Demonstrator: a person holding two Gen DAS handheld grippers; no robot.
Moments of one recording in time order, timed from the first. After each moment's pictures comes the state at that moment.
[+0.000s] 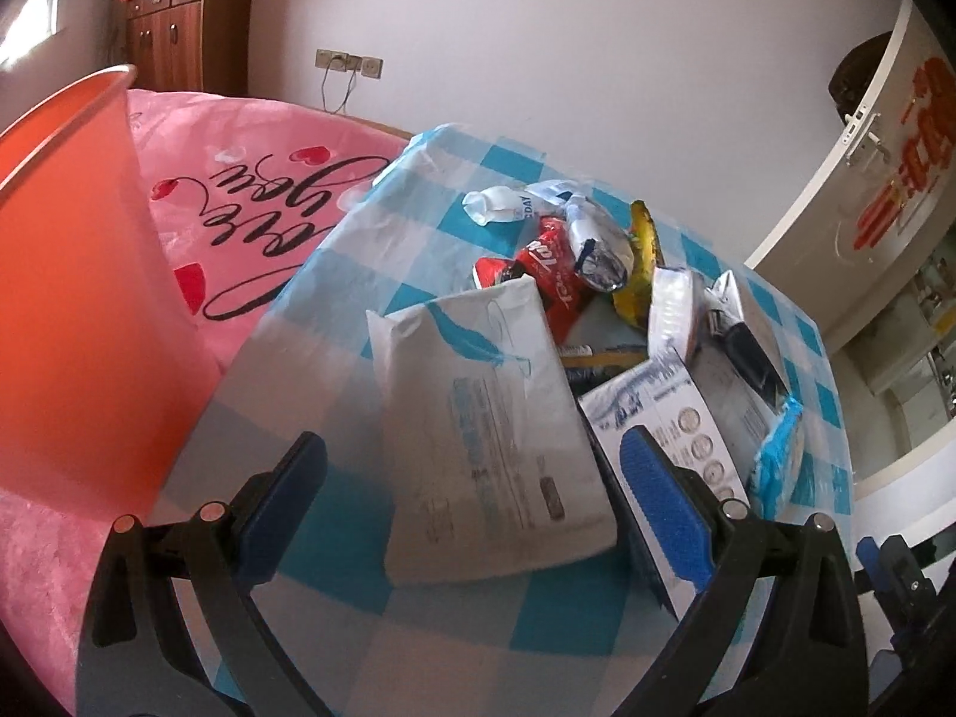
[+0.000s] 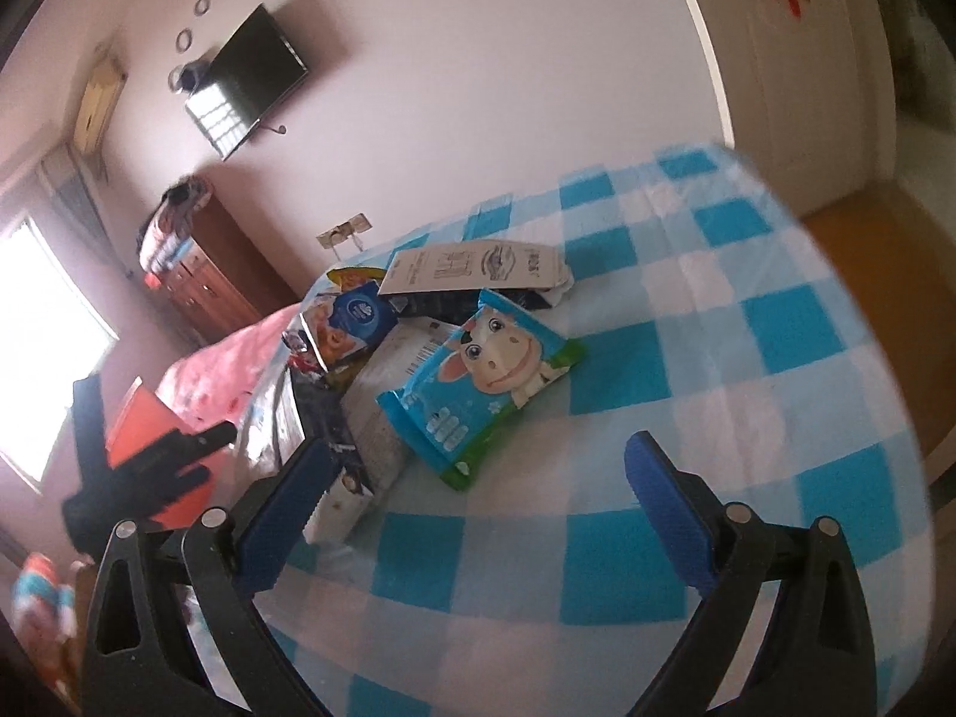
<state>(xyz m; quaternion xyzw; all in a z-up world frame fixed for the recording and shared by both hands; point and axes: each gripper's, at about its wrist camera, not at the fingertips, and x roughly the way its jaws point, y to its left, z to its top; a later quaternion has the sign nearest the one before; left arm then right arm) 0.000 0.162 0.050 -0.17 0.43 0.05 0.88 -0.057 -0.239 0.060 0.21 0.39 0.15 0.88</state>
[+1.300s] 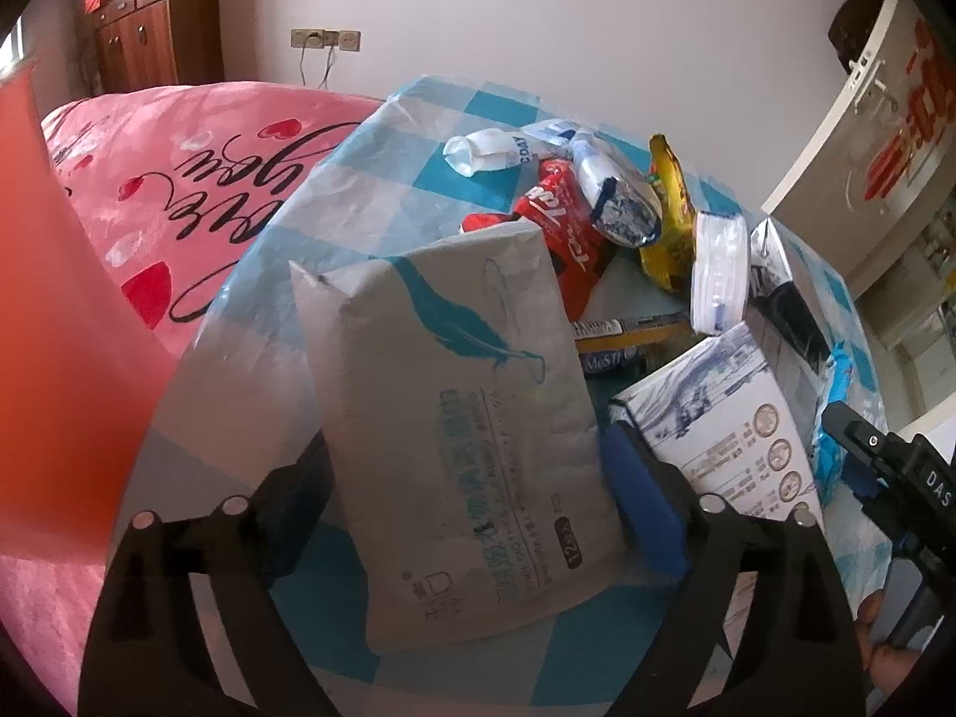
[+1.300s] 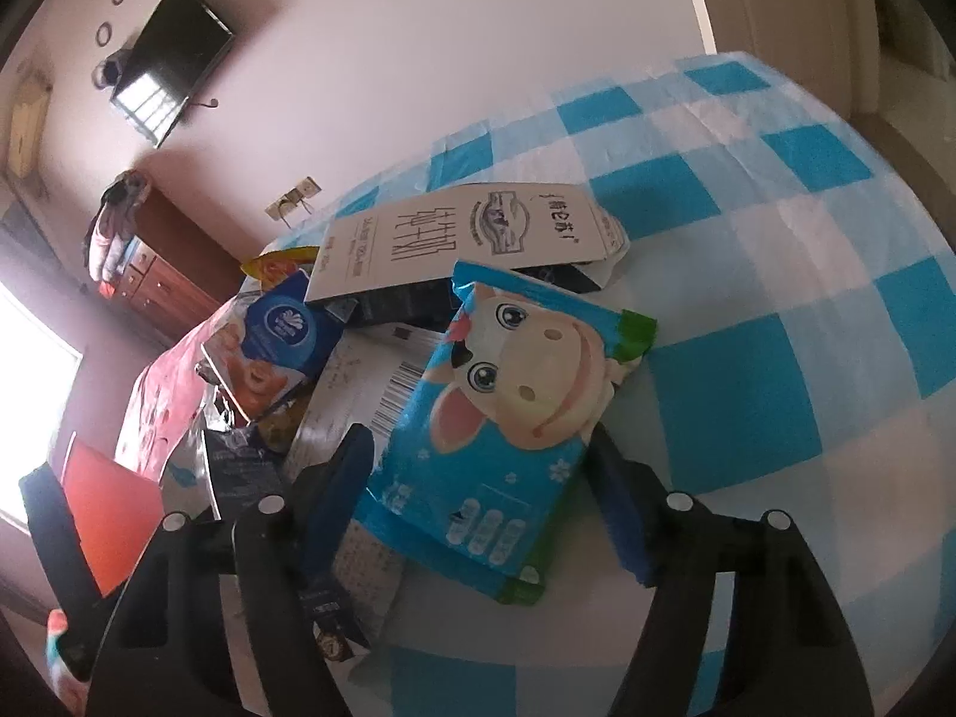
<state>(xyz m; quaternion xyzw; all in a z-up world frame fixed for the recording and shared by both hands) 0.034 0.150 0.017 -0.13 0.48 0.03 0.87 0.026 -0.188 0.021 0.22 0.46 0.09 0.86</state>
